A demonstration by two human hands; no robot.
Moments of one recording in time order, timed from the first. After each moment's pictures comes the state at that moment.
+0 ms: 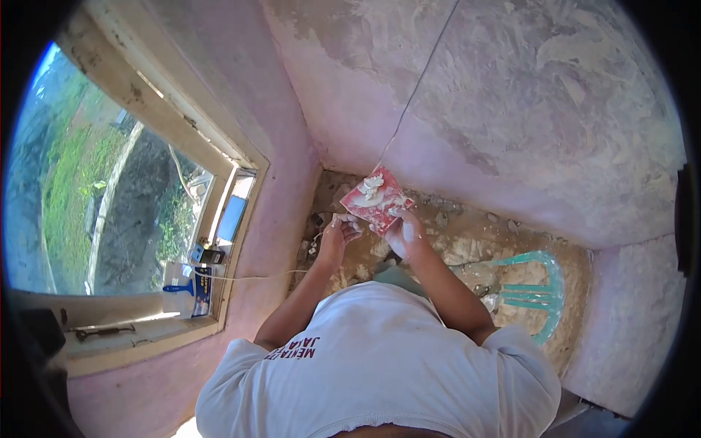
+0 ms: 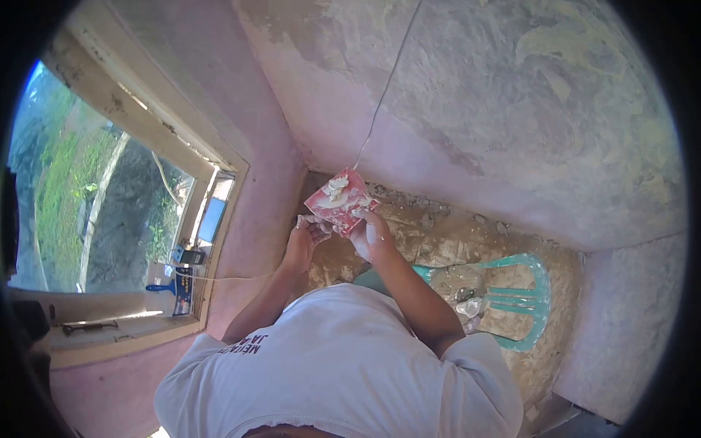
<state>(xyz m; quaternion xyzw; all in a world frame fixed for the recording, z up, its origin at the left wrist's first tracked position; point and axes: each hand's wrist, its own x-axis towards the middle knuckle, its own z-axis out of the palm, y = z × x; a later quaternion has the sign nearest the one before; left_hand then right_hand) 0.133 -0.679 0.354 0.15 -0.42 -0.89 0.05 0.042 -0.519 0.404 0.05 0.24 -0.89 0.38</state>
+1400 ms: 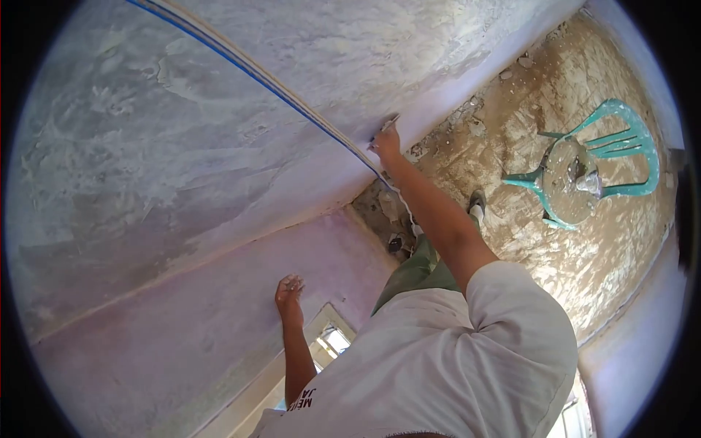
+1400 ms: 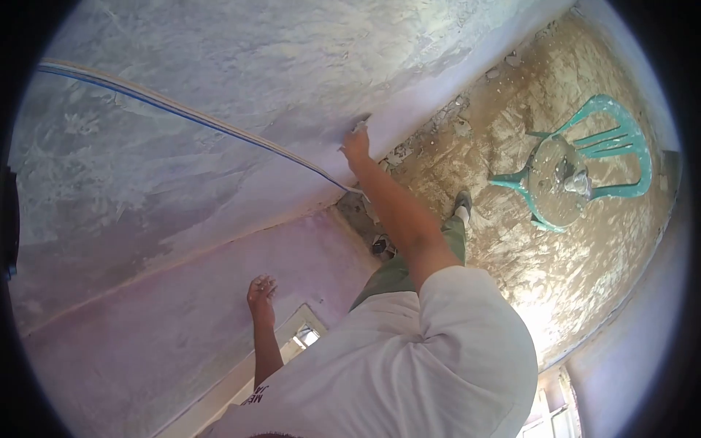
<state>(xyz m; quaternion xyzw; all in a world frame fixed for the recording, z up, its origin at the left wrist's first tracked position) -0.168 -1.016 0.338 0.23 -0.75 -0.60 -0.13 -0.378 -0.659 0.124 0.35 0.27 -0.89 -0.07</state>
